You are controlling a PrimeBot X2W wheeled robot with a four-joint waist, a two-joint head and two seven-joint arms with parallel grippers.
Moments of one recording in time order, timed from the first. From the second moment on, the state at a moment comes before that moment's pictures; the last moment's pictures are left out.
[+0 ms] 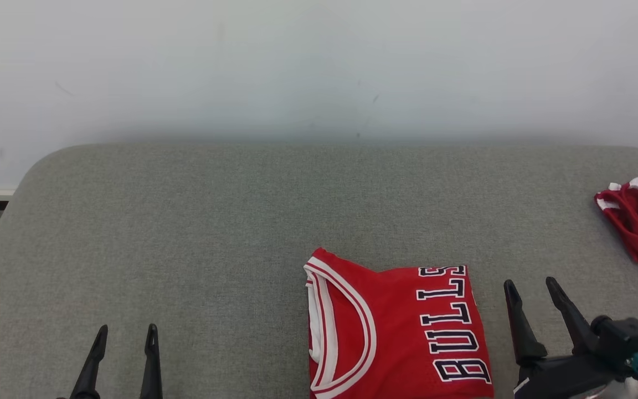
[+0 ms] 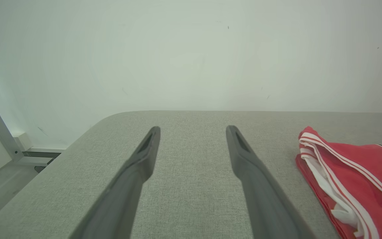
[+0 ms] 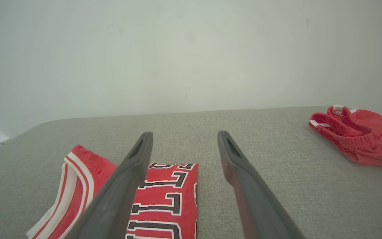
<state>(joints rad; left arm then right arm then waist) 0.07 0.09 0.05 0.08 -0.11 -0.13 -0.26 0.01 -0.14 0.03 0.06 0.26 0.13 -0.06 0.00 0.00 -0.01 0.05</state>
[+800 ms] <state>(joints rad) 0.01 0.08 0.03 0.09 -0.11 -0.13 -0.26 -0.20 -0.18 0.10 0.46 0.31 0.13 0.10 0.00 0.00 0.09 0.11</state>
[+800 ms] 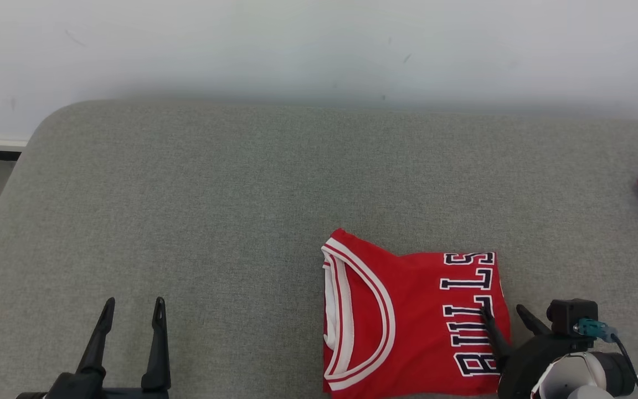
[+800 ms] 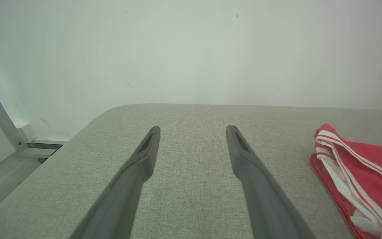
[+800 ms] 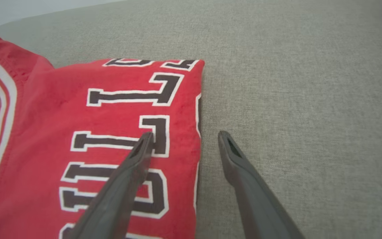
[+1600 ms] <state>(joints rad) -0.02 0.08 0.03 0.08 -0.11 -0.13 -0.26 -0.43 -0.20 0.27 0.73 0.41 0.13 0.05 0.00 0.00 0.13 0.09</state>
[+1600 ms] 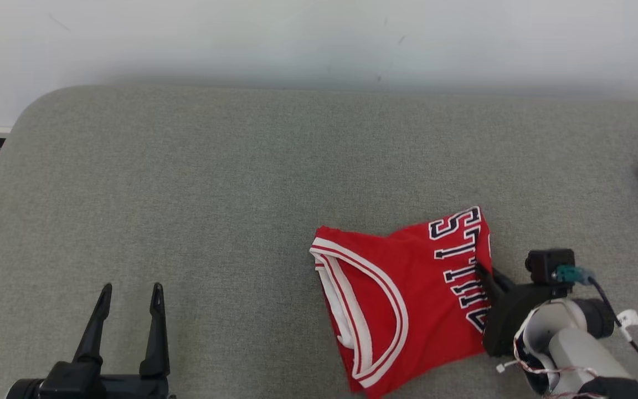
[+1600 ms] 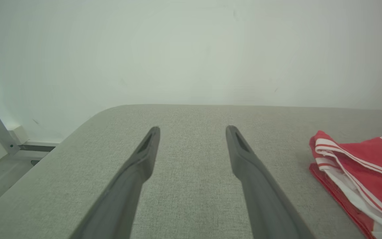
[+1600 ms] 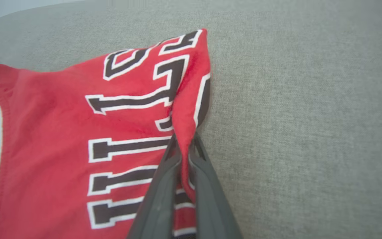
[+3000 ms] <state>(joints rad) -0.24 0.23 -0.03 -0.17 -0.06 -0.13 -0.21 -1.10 -0.74 0.30 0.86 0.48 0.13 0.03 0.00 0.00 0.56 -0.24</state>
